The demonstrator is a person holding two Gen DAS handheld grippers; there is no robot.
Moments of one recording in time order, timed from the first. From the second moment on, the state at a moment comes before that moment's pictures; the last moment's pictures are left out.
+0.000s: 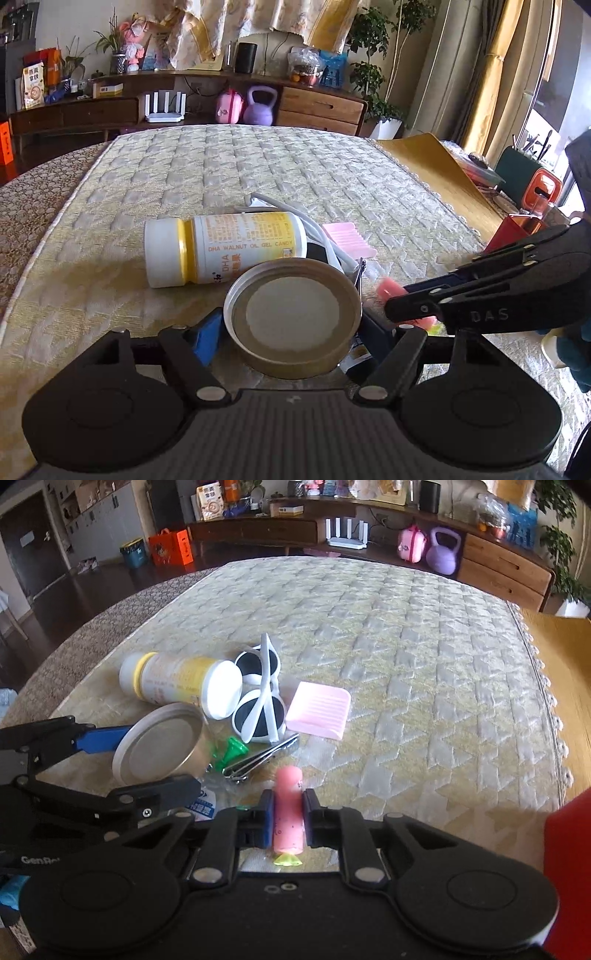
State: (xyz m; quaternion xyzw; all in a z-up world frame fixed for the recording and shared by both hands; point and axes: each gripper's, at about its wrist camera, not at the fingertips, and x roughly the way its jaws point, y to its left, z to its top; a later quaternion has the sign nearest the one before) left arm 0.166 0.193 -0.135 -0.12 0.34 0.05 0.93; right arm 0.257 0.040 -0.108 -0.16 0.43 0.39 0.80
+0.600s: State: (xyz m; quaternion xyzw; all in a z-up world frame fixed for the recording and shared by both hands) left arm 0.144 0.159 -0.099 -0.10 0.34 0.05 0.93; right arm 0.215 -0.045 -0.061 -0.10 0.41 0.37 0.83
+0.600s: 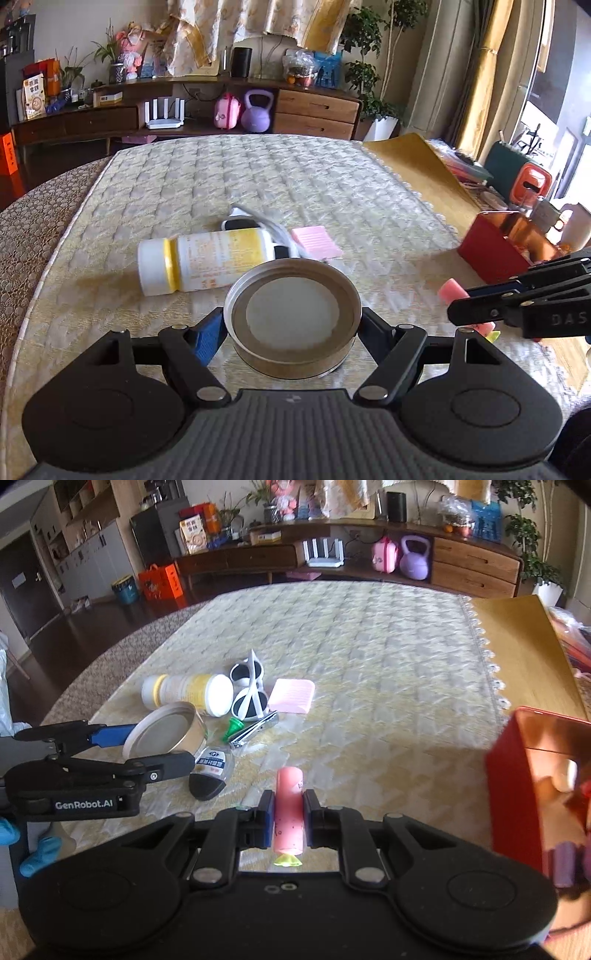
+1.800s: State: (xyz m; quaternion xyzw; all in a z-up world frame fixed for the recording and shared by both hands) left arm 0.196 -0.047 -0.031 -0.02 0.35 -0.11 0.93; right arm 0.219 -0.254 -0.008 0.01 0.36 0.26 0.90
